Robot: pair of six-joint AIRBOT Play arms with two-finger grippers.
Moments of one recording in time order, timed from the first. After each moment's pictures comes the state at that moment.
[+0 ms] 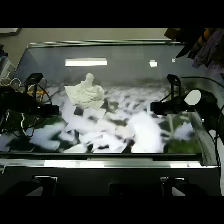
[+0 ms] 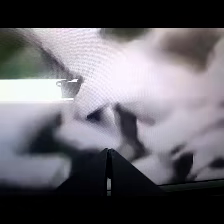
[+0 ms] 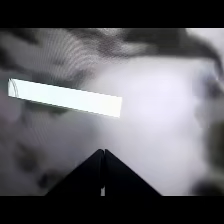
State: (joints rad) left arm -0.01 -1.11 1.18 -1.65 1.35 1.46; right arm 0.06 -1.18 1.07 -1.23 1.09 1.49
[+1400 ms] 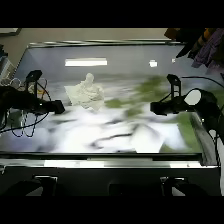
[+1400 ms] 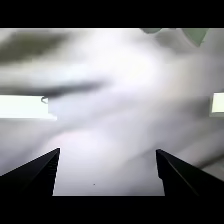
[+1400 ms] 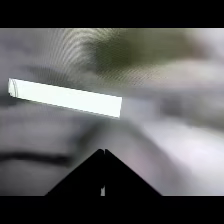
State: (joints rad) left arm -0.01 -1.14 1.18 -1.71 1.22 1.40; right arm 0.06 -1.18 1.07 -1.23 1.09 1.49
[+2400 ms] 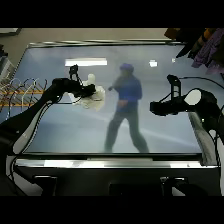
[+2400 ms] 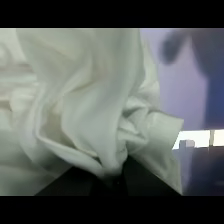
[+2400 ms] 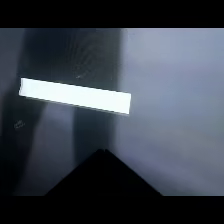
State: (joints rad) left arm -0.13 -1.85 1.63 -1.88 0.83 1.33; right arm 0.06 -1.18 1.07 -1.21 1.11 1.52
